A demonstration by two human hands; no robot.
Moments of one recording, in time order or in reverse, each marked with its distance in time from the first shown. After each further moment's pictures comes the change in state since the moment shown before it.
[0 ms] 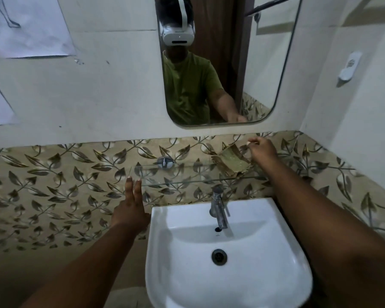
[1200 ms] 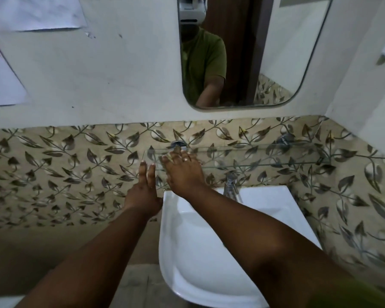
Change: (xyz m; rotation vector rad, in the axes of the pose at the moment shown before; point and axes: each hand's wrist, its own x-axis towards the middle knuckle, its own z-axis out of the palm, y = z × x) left_hand 0.003 -0.005 0.002 -0.009 0.009 0.052; right_hand -0.156 -0.039 0.208 -0.857 -0.320 -0.908
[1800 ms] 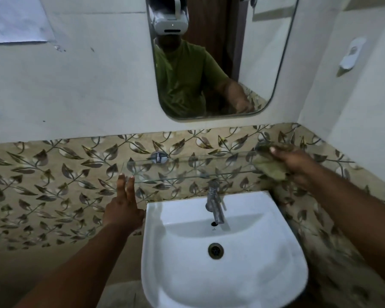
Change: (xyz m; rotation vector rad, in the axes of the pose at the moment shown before) left_hand 0.000 -0.004 0.007 -0.042 0.062 -0.009; right_hand -0.141 0.278 -0.106 1.257 0.226 0.914
